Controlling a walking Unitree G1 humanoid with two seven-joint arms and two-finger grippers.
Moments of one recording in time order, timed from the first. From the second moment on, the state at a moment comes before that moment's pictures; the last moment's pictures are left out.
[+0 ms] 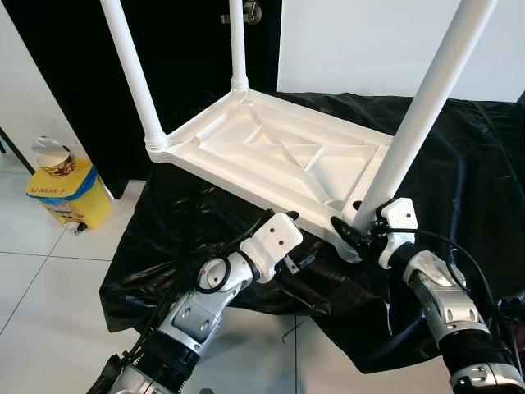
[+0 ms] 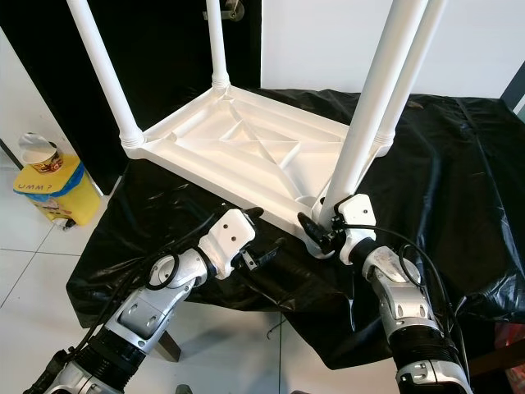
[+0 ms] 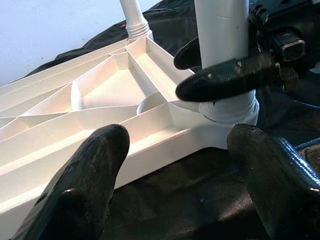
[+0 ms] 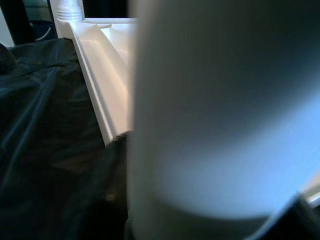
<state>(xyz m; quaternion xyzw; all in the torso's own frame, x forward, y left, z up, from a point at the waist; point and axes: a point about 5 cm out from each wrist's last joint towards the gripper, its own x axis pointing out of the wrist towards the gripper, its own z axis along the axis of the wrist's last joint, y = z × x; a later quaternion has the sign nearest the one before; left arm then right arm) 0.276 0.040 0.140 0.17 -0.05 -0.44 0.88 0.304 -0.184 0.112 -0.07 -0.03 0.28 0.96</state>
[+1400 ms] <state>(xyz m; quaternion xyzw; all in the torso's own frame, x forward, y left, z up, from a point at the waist) 0.273 0.038 0.144 0.17 -0.06 -0.44 0.88 0.299 -0.154 0.100 0.01 -0.02 -0.07 1.00</state>
